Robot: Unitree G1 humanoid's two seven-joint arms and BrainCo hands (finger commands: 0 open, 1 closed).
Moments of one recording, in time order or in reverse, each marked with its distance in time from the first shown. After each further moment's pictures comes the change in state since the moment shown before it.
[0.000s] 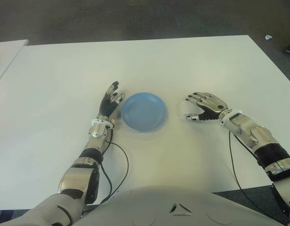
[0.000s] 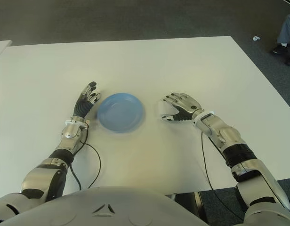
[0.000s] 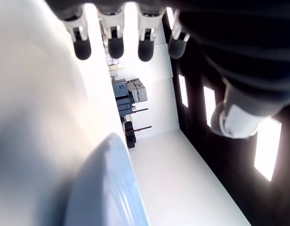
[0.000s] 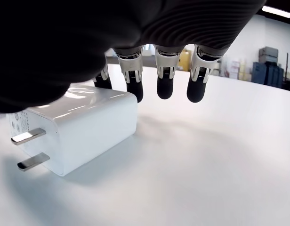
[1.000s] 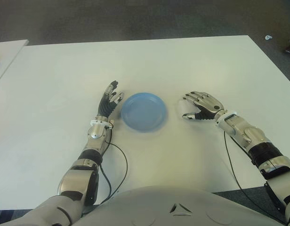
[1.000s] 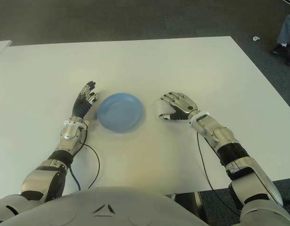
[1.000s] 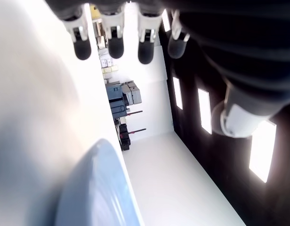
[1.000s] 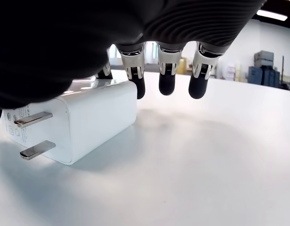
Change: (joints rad) left arm 0.020 0.004 0.002 -0.033 -0.012 -0.015 0.000; right arm -0.032 0.048 0.044 0.067 -0.012 0.027 -0.064
